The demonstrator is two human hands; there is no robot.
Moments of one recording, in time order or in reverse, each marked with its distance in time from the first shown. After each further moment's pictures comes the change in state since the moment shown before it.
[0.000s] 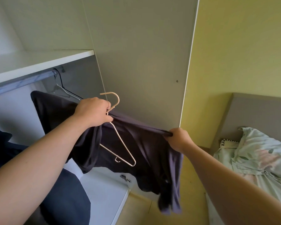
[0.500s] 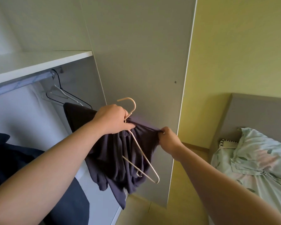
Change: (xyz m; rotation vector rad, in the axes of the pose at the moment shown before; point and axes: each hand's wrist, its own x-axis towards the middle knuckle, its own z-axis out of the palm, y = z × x) left_hand 0.001 0.059 0.008 -0.161 -0.059 0.140; right_hand -0.010 -0.031 0.014 0.335 -0.062 0.111
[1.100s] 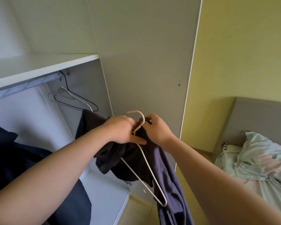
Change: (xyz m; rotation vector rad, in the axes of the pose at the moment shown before) left_hand -0.018 0.020 0.000 -0.067 -0.234 0.087; right_hand -0.027 -0.081 0.002 0.128 -0.017 -0.291
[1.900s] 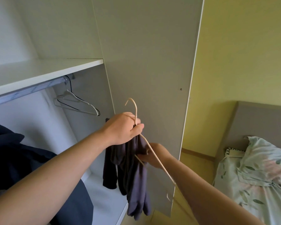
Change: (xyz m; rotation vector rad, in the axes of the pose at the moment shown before) left_hand -0.025 0.004 -0.016 -0.185 0.356 0.217; right_hand -0.028 0.050 0.027 -0.214 -0.277 0.133
